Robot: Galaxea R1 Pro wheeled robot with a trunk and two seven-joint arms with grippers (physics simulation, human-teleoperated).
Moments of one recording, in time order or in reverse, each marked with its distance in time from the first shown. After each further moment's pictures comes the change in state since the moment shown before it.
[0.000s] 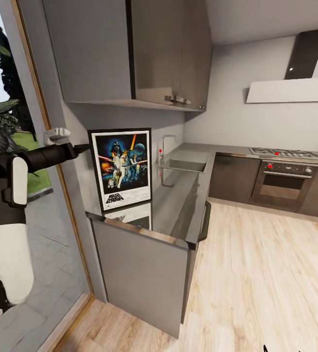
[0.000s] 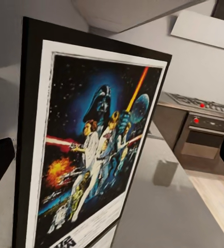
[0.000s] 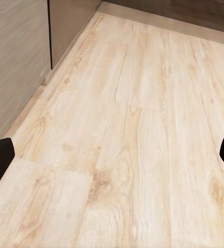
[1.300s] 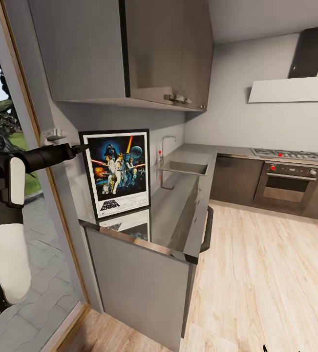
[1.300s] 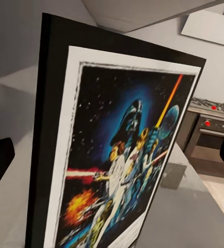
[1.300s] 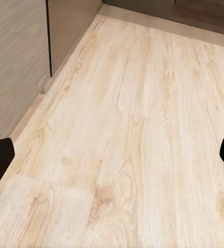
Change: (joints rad) left arm 0.000 0.016 0.004 0.009 -0.004 -0.003 0.007; right arm 0.000 0.001 0.001 0.000 0.001 0.000 0.000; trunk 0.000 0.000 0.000
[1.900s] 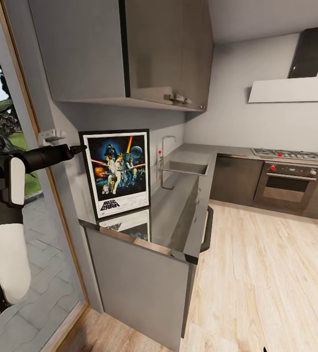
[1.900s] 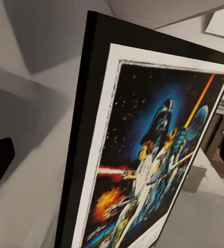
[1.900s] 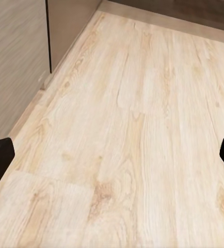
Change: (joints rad) left arm 0.000 0.000 0.001 0.001 -0.019 -0.002 0.075; right arm 0.000 0.000 0.000 0.014 0.000 -0.001 0.000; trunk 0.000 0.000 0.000
